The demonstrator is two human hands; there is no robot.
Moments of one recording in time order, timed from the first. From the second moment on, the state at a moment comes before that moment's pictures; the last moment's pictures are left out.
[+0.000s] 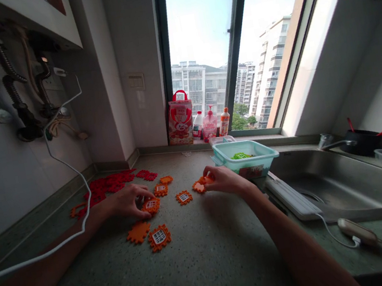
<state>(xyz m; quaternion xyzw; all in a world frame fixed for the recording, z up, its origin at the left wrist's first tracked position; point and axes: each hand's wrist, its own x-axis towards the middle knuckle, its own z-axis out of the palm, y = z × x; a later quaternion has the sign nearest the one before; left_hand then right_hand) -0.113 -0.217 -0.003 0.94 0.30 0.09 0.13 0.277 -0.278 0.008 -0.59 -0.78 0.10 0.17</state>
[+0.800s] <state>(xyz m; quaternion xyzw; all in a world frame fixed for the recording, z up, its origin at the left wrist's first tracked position) -0.114 -0.214 -0.005 0.94 0.31 0.09 0.13 0.234 -0.272 -0.021 -0.69 -0.71 -0.05 0.12</state>
